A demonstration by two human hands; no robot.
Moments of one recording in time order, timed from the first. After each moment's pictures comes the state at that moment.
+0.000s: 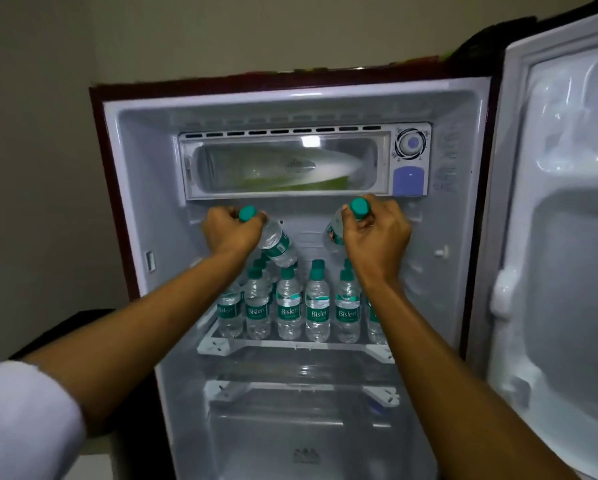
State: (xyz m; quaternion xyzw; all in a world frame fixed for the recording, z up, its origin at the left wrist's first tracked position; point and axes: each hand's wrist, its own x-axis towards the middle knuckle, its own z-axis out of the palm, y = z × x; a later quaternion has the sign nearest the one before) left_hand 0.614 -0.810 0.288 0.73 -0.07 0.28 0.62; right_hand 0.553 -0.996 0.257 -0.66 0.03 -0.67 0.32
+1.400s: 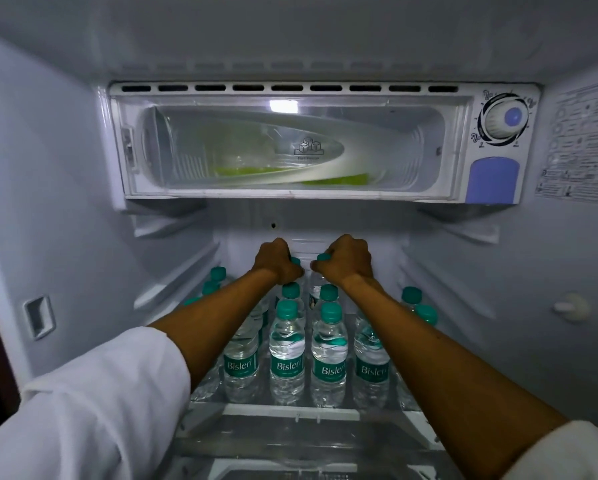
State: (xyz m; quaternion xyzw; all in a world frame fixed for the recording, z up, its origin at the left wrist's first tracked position) left_hand 0.821 -0.902 0.231 0.94 -0.19 0.09 0.27; right_hand 0.761 -1.025 0.225 -0.89 0.17 -0.29 0.30
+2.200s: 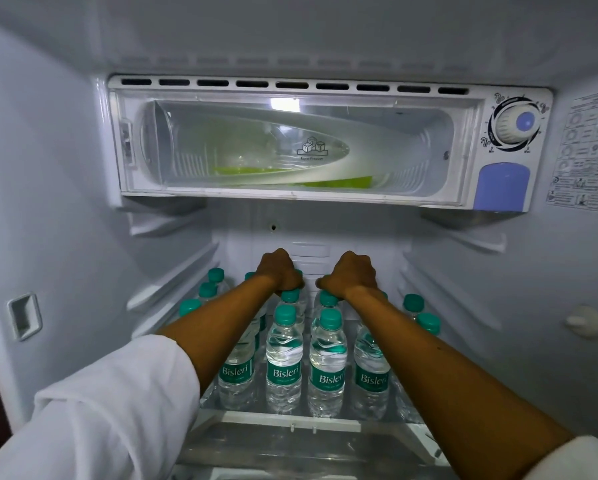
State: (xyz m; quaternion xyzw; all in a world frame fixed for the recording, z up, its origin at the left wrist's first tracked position) left_hand 0.835 -0.909 0.218 0.95 -0.19 0.05 0.24; right_hand 0.773 -1.039 0.208 -0.92 0.21 -0.22 0.24
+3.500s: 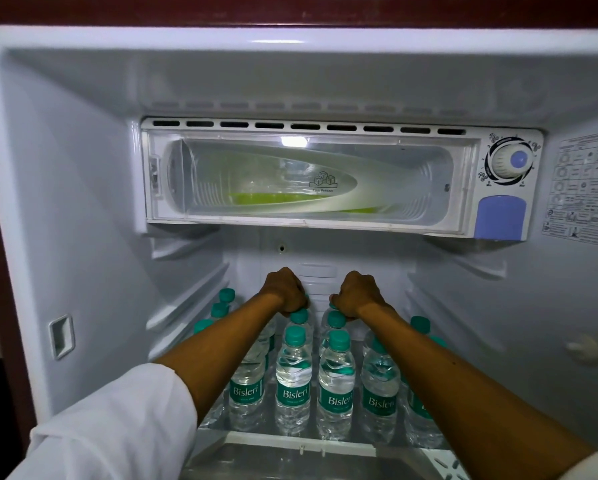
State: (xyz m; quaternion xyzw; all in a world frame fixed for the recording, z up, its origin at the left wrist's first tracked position) left_hand 0.820 -0.896 0.230 0.95 -0.20 0.04 0.24; right_hand 0.776 -1.044 0.217 -0.95 0.17 -0.17 0.19
